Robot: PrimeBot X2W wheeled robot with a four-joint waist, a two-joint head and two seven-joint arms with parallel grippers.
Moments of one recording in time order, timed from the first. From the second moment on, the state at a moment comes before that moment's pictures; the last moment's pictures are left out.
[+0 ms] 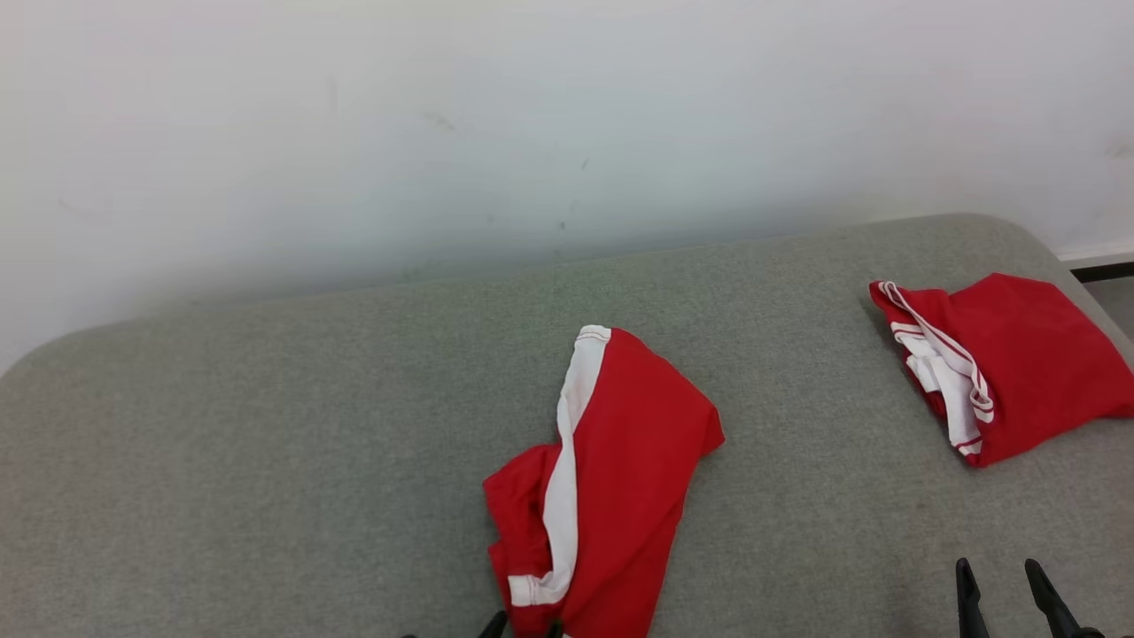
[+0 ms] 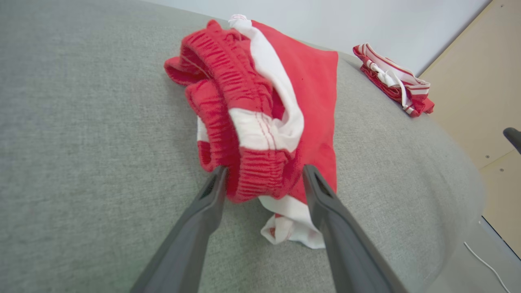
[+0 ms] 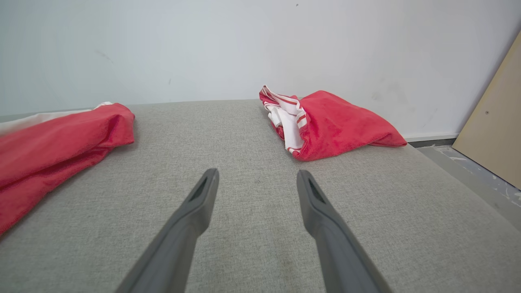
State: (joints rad) left arm -0.11 0.09 -0.59 0.46 -0.53 0.00 -0.26; right arm 0.02 -0.05 -0.11 0.35 0.12 0.13 -0.26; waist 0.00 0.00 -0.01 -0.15
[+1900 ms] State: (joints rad) left arm -0.35 0.13 -0.48 0.47 -0.54 -0.02 -0.18; right arm 0.00 -0.05 -0.08 0.34 0.12 0.13 -0.26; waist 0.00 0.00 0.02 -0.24
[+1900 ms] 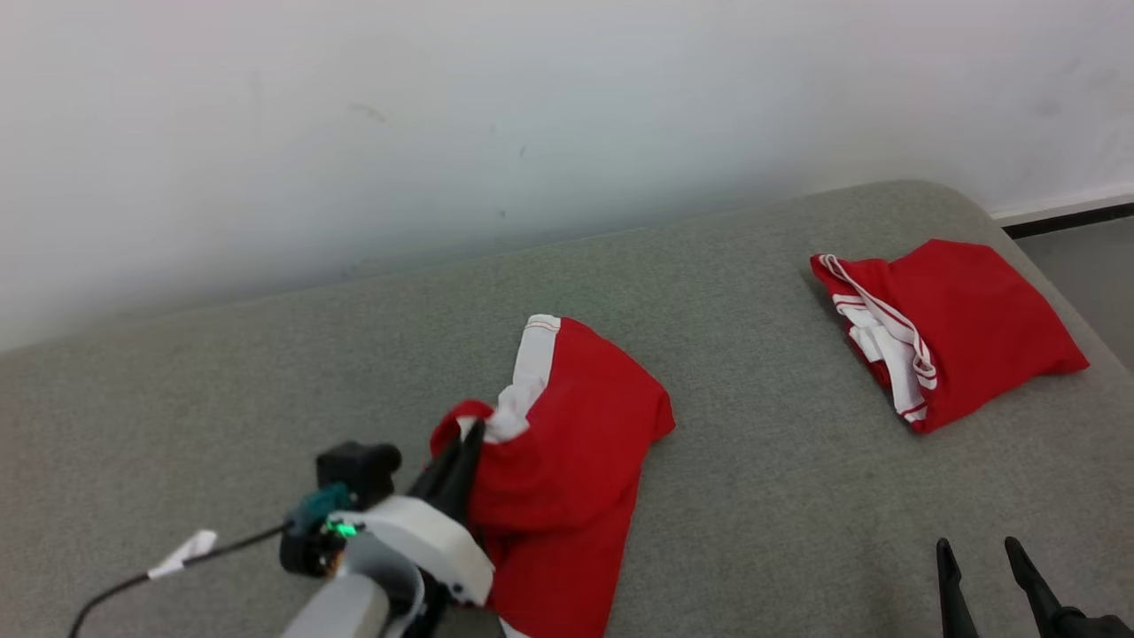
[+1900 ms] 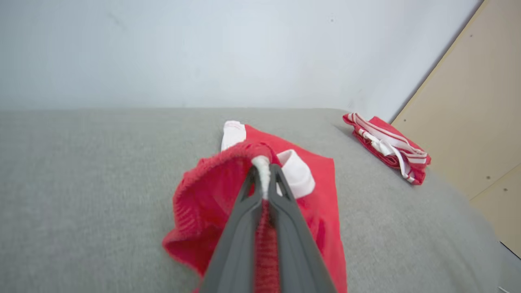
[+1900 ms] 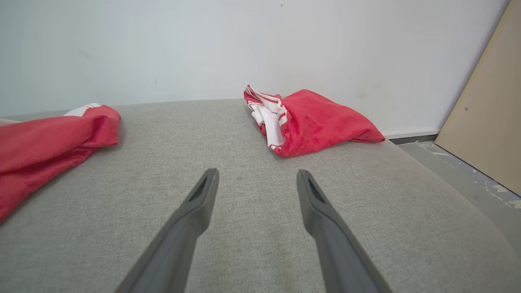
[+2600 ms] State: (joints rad) left arm -0.94 0.28 -0.36 0.61 -0.43 -0.06 -0.26; right arm -0.05 -0.05 -0.06 0.35 0.13 0.13 -0.26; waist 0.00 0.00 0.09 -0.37
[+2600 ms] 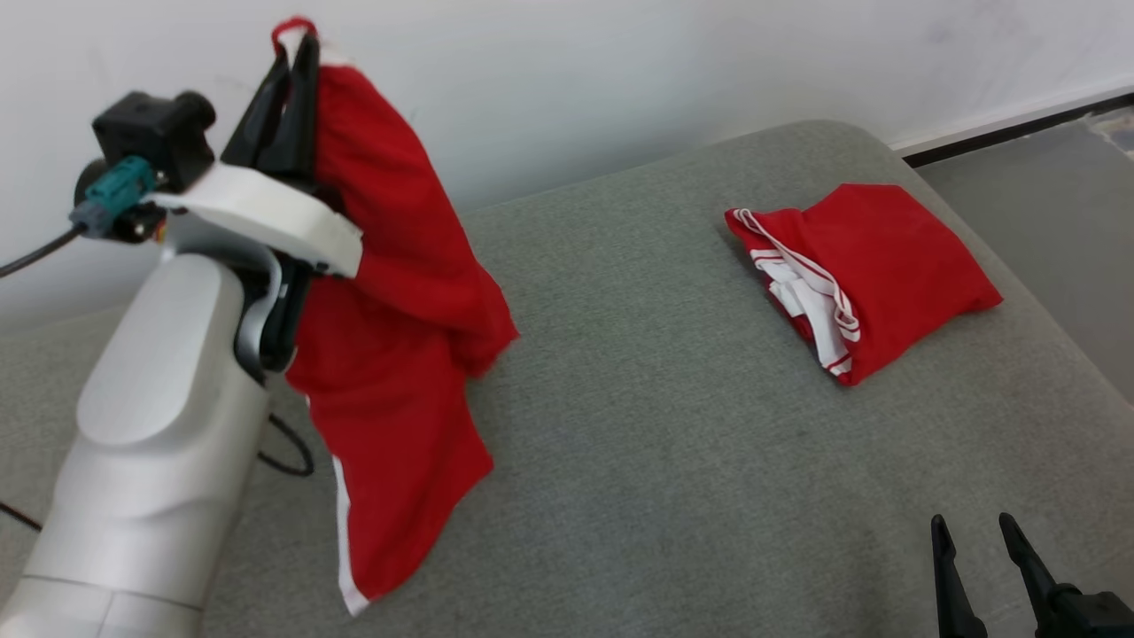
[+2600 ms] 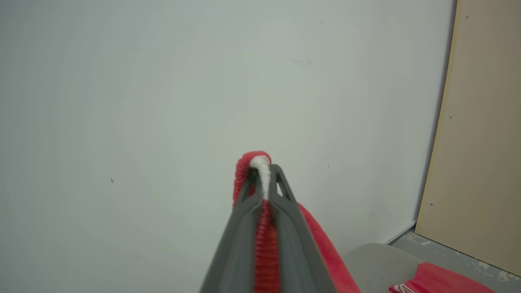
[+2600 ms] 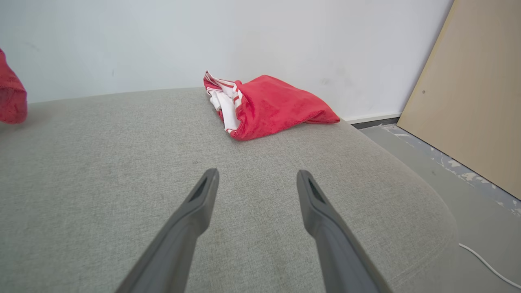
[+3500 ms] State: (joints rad) left arm -0.09 0.19 -0.52 0.13 -0.56 -0.09 -0.25; right arm 0.03 -0.05 -0.11 0.35 0.12 0.13 -0.26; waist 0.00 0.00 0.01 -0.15
